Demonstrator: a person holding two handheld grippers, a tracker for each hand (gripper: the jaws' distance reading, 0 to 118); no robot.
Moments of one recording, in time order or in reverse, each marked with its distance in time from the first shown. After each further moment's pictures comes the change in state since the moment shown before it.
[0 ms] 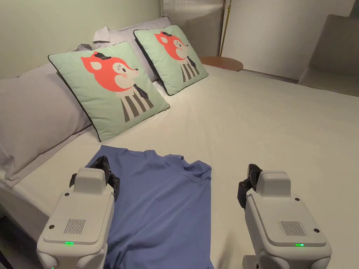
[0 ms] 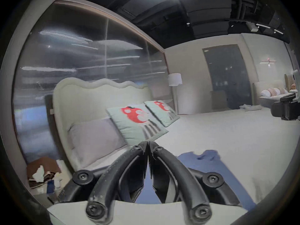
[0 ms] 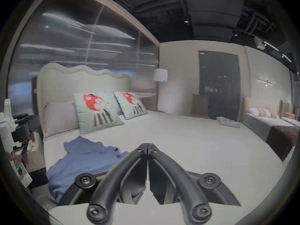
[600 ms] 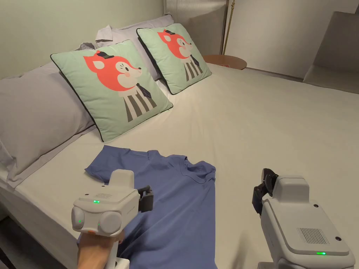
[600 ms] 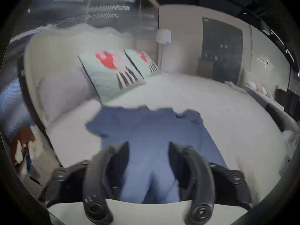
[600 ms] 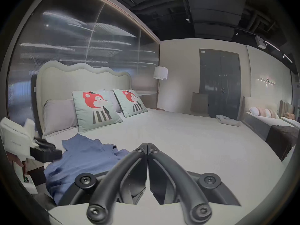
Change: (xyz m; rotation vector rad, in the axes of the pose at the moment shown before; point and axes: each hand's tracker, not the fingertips) left arm 0.038 -0.029 -0.087 -0.601 -0.304 0.139; right arm 0.026 0.000 0.003 -0.015 -0.038 0.000
